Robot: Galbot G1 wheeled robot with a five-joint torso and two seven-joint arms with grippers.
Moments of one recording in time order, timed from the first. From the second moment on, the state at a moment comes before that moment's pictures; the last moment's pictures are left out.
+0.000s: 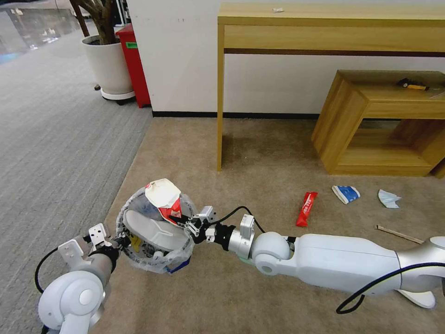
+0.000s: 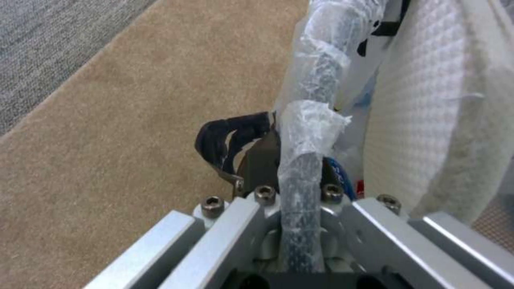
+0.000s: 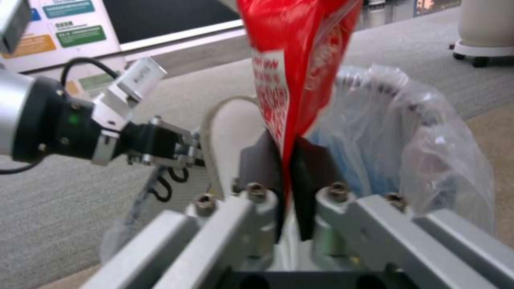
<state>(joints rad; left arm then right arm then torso) 1.44 -1.36 -0.75 -2.18 -0.89 0.74 -0.48 -0.11 0.91 -1.16 1.76 1.11 0.34 0.01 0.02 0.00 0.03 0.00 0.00</state>
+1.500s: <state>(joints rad) 1.47 -1.34 -0.75 -2.20 -0.89 0.74 -0.49 -0.35 0.73 -0.67 1.58 0.97 0.34 0.23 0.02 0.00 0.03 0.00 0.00</state>
